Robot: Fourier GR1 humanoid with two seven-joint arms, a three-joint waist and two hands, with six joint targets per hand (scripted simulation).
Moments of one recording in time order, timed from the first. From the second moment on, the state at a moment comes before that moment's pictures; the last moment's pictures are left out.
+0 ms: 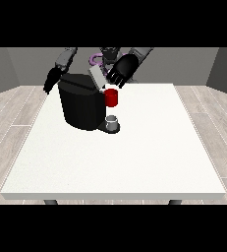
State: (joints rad) left arm -1.23 0.44 0.12 -0.69 -0.73 -0.44 -0.06; right arm -0.43 -0.08 -0.05 -1.27 0.16 -0.16 0.01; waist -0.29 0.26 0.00
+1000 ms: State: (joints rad) left arm -1.27 0.45 0.13 -0.64 -0.75 -0.42 -0.09; right arm -0.46 -0.08 -0.06 -1.27 0.16 -0.18 0.01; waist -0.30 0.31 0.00
